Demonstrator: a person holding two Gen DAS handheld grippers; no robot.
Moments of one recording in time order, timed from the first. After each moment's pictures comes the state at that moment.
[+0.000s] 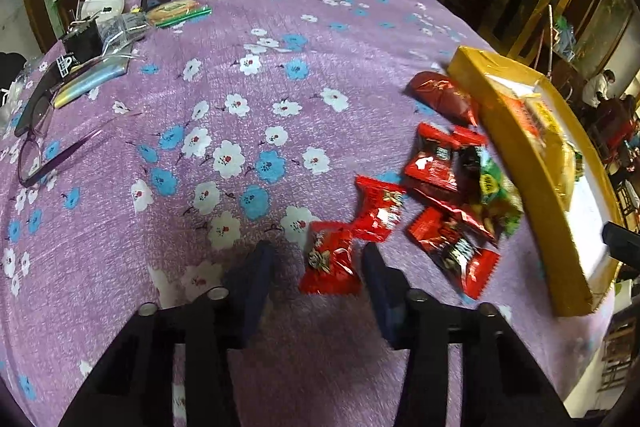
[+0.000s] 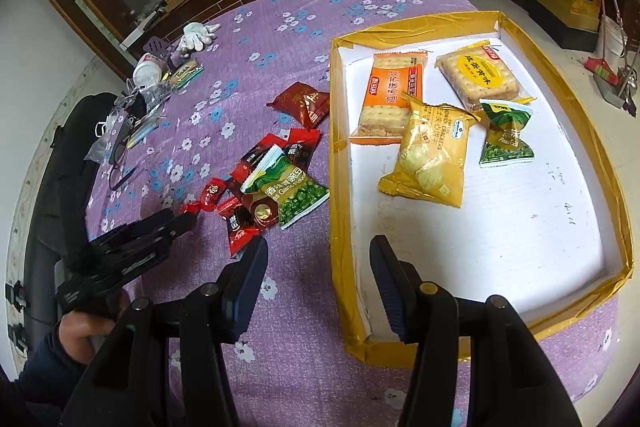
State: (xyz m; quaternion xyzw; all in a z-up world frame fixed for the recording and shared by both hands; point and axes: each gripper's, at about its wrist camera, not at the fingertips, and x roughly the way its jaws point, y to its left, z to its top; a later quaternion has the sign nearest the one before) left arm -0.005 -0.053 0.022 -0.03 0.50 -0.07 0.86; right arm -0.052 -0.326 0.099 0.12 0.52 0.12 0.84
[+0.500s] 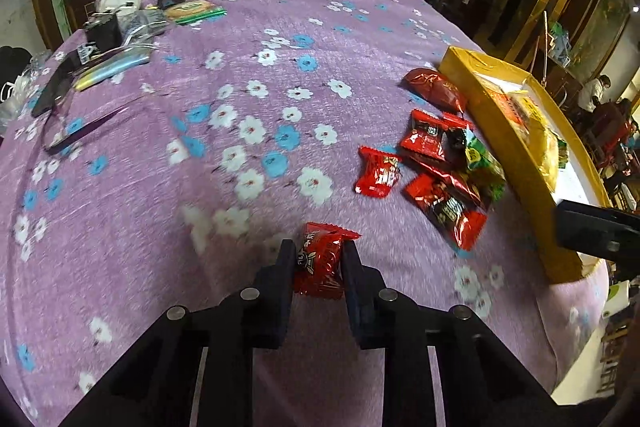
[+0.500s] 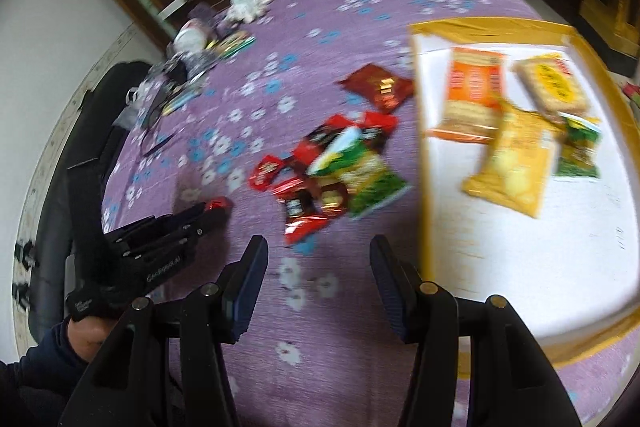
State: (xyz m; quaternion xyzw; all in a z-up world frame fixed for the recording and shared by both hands) left arm -0.051 -0.035 0.033 -0.05 0.49 -0.08 0.86; right arm -0.045 -0.257 0.088 0.08 0.53 0.21 0.82
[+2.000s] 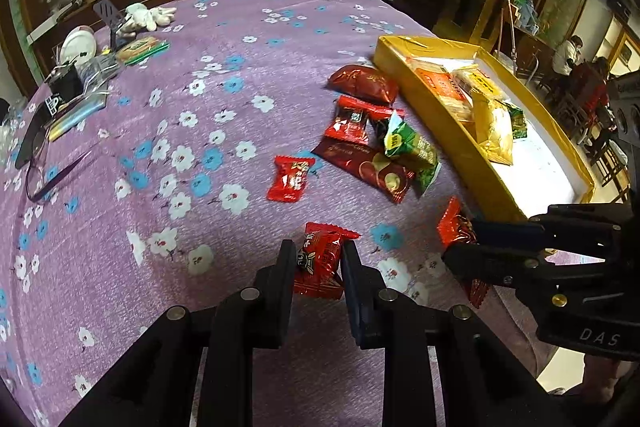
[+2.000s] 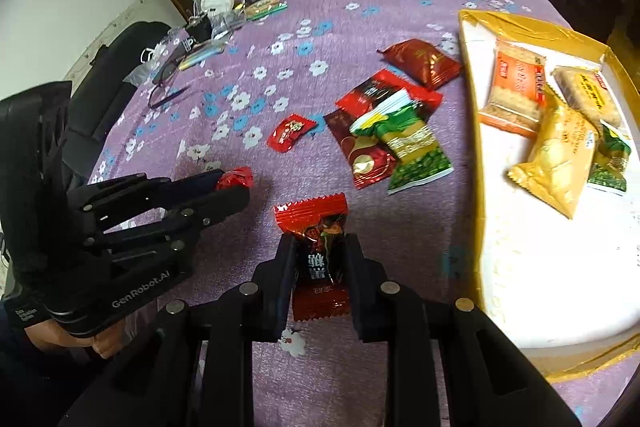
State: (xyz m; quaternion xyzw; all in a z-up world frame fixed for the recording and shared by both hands) left arm -0.059 -0.092 0.055 0.01 0.48 -0.13 0.87; right arm -0.063 -0.248 0.072 0.03 0.53 0.23 0.82
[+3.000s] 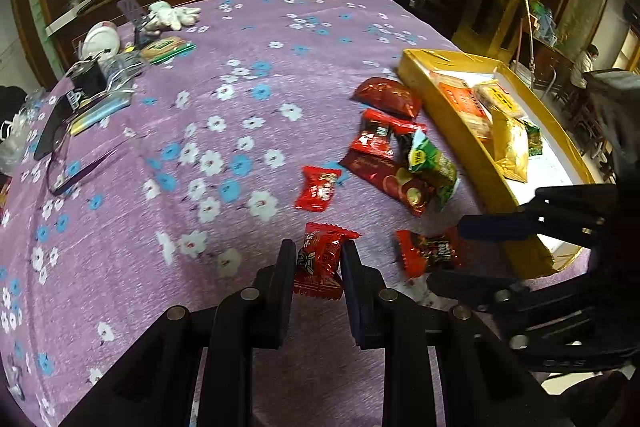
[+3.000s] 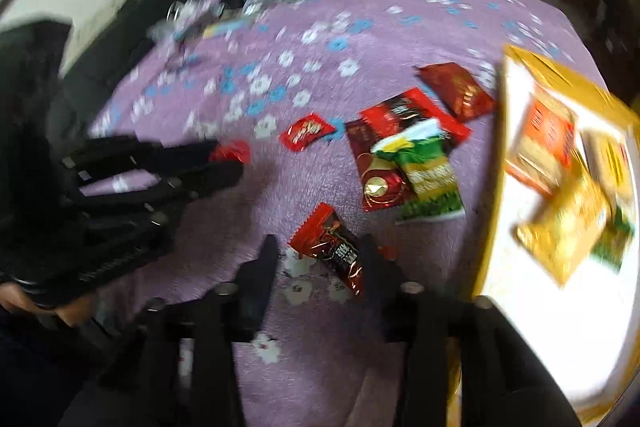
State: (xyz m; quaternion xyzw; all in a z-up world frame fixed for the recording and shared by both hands) left arm -0.058 -0.076 0.063 0.00 0.48 -0.09 0.87; right arm -0.047 -0.217 0.064 -0.11 0.53 0.30 0.79
